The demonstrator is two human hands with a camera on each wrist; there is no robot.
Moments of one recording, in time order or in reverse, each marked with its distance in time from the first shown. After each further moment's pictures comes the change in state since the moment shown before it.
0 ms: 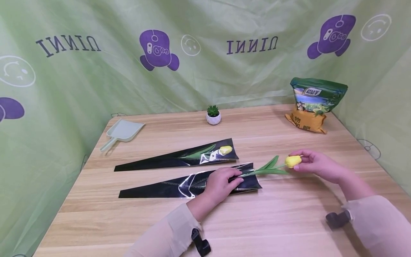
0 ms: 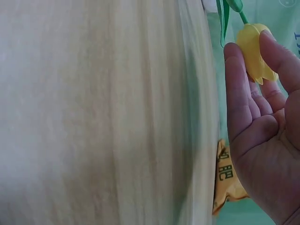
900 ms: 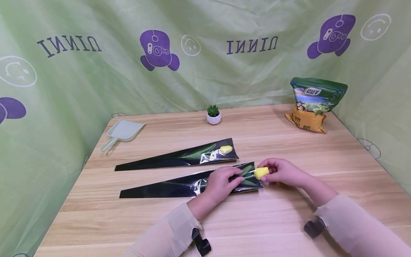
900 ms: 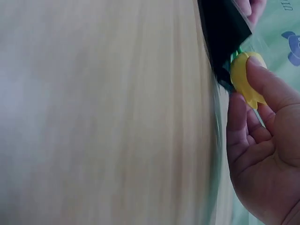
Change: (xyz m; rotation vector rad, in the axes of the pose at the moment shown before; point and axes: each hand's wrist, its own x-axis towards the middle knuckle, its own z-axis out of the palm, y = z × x) left_hand 0.001 0.003 -0.001 -0.025 0.032 0.021; right_hand 0.037 -0.029 0.079 -0.015 -0.073 -0.060
